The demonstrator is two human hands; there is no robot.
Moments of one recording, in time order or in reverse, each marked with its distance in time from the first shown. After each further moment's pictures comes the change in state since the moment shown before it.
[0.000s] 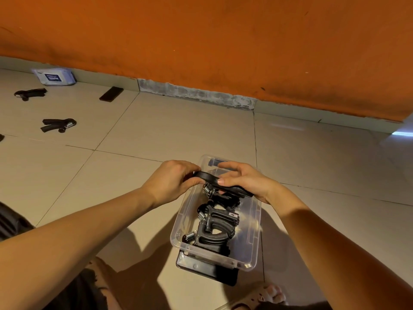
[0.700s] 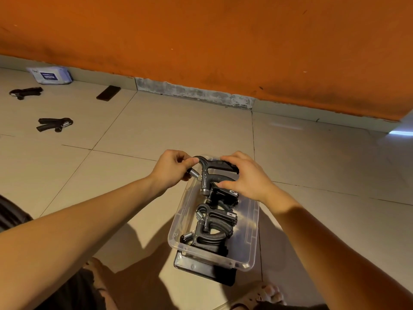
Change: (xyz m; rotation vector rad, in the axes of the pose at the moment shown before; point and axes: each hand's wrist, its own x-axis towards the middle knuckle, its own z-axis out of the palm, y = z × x) left_hand 0.029 0.000 0.012 -0.772 0.122 -0.693; right_hand 0.003 0.004 -0.004 -0.878 0.353 -0.342
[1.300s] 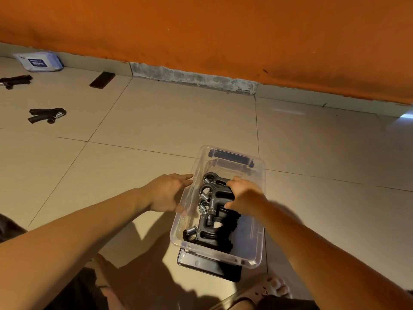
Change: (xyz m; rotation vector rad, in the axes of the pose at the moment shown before) left_hand 0.007 -0.078 -0.016 1.113 -0.620 0.307; right_hand -0.007 0.040 0.086 -0.350 -0.344 0.243
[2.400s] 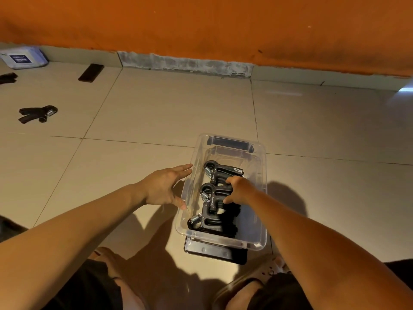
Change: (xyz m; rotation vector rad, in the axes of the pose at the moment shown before) left_hand -0.008 -0.013 0.006 -0.160 0.015 0.014; right_hand 0.015 -0.001 0.043 0.346 -0.182 0.192
